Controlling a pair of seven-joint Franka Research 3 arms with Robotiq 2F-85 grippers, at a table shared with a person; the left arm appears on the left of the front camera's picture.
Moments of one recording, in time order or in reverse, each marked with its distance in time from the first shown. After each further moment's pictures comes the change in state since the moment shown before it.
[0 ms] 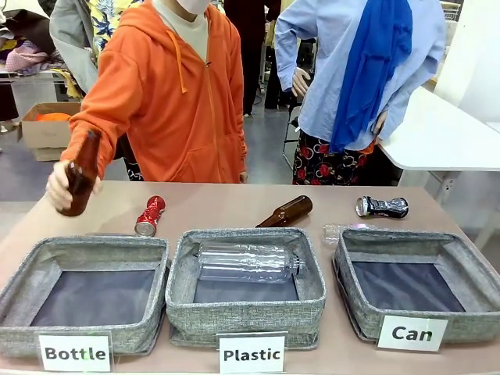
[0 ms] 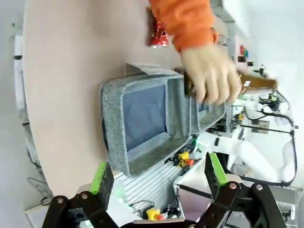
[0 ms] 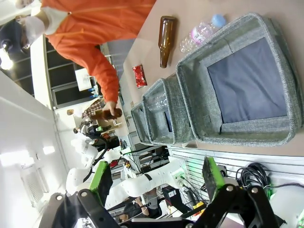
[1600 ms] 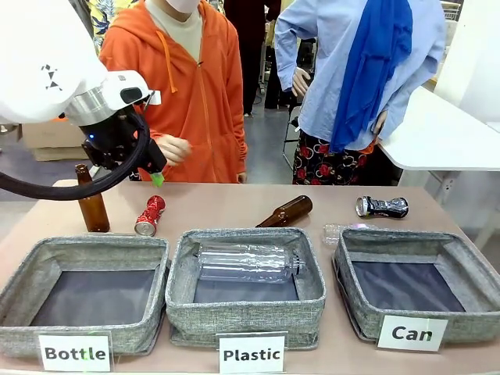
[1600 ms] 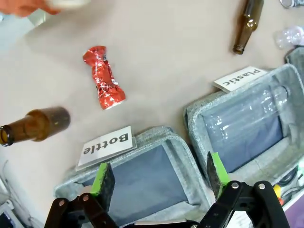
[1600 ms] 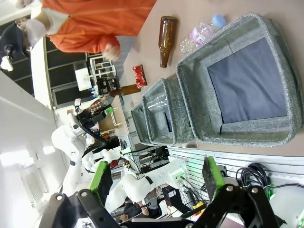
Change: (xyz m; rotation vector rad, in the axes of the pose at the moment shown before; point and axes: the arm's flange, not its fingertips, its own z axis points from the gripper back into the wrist) left arm 0.015 -0.288 -0.322 0.694 0.014 -0.491; right arm 0.000 0.000 0.000 0.000 -0.001 0.001
